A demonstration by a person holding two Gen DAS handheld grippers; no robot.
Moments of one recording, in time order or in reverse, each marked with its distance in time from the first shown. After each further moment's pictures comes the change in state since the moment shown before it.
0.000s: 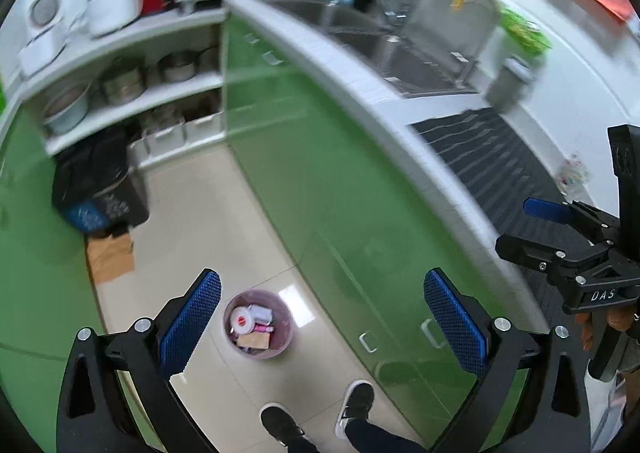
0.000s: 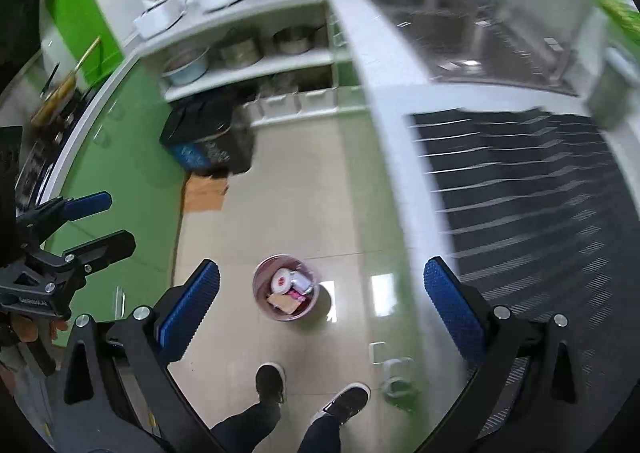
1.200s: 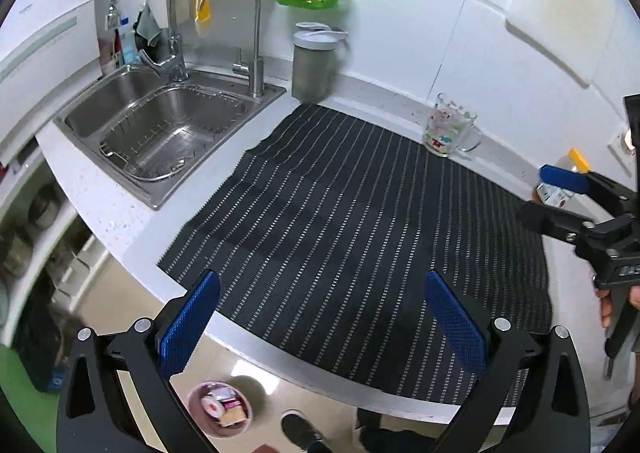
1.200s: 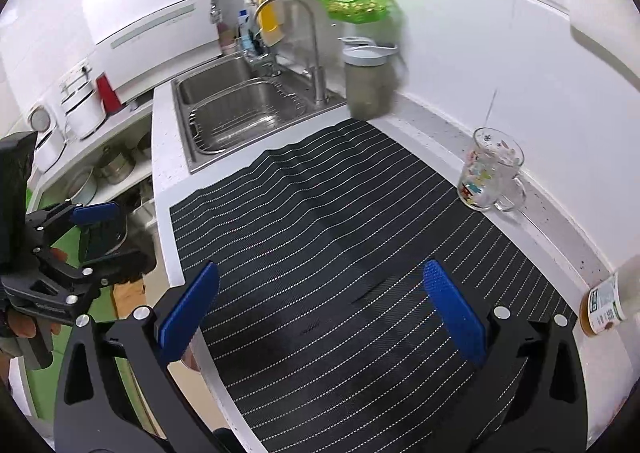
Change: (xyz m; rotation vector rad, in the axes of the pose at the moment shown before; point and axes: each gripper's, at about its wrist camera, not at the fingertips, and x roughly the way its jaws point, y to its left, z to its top) left arm 0.039 -0.257 0.099 0.502 0.038 -0.232; right arm -0.164 -0.203 -0.057 0.374 -0.218 -0.302
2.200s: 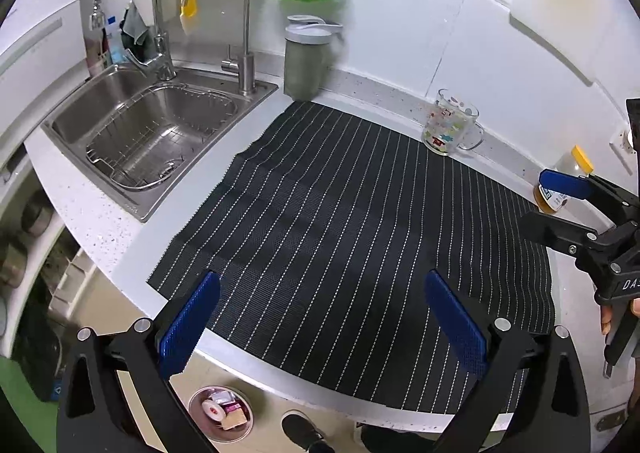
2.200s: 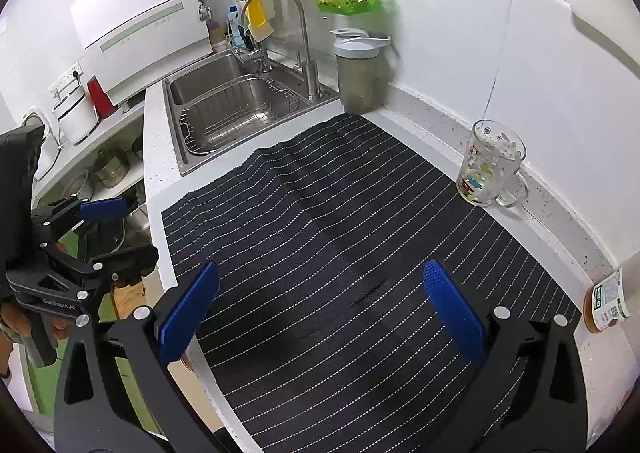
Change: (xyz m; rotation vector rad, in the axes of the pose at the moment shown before) left arm 0.020 0.003 0.016 0.008 0.020 -0.028; right arm 0.016 -0.004 0.008 0.015 0.032 -0.002
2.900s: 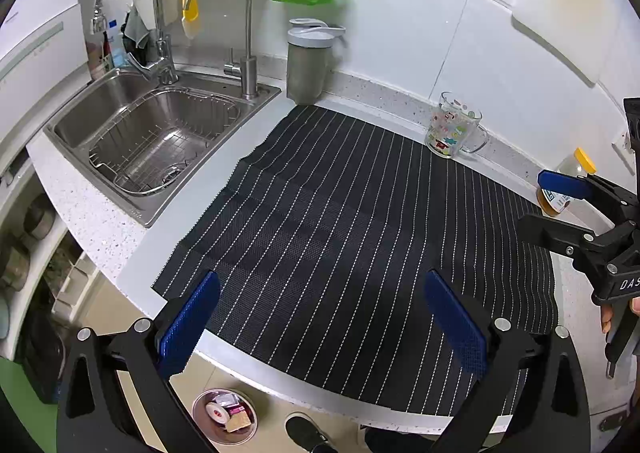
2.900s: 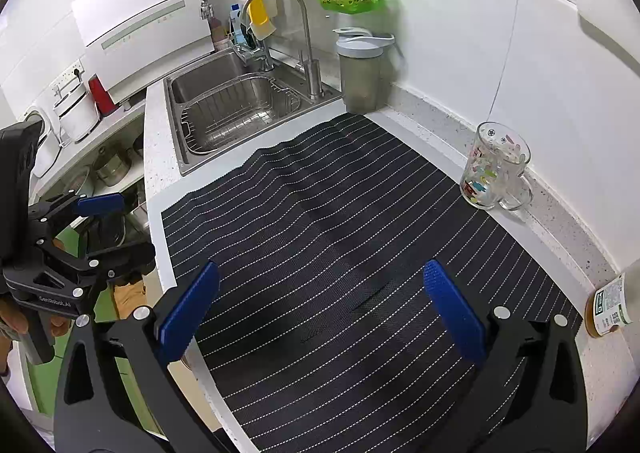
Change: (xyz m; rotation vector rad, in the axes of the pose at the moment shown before) left arm 0.000 0.002 0.003 0.008 -0.008 0.011; right arm 0.006 0.001 0.003 -0.006 0.007 0.005
